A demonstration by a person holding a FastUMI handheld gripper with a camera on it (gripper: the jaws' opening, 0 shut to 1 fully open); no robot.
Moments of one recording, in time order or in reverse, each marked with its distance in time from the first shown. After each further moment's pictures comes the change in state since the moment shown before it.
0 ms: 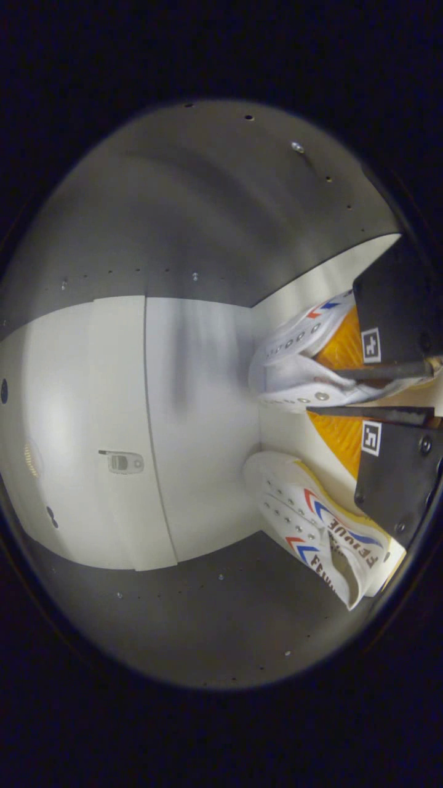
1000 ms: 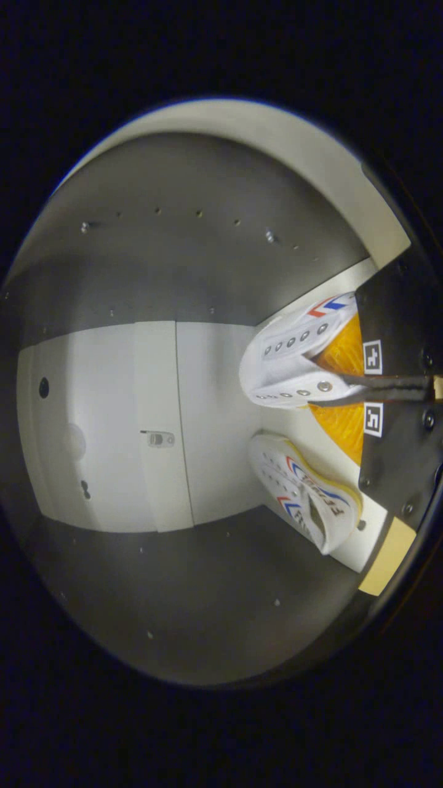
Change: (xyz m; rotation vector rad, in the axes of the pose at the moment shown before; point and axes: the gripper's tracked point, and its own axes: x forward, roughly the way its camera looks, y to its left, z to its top) arm -0.059 -0.004 0.011 -0.003 -0.083 -0.007
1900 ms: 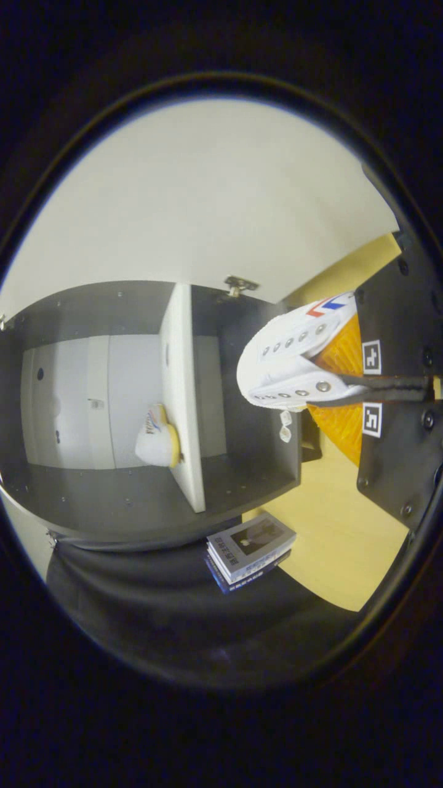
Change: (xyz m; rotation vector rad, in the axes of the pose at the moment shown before) arm -0.215 0.044 -0.194 -0.033 0.063 -0.068
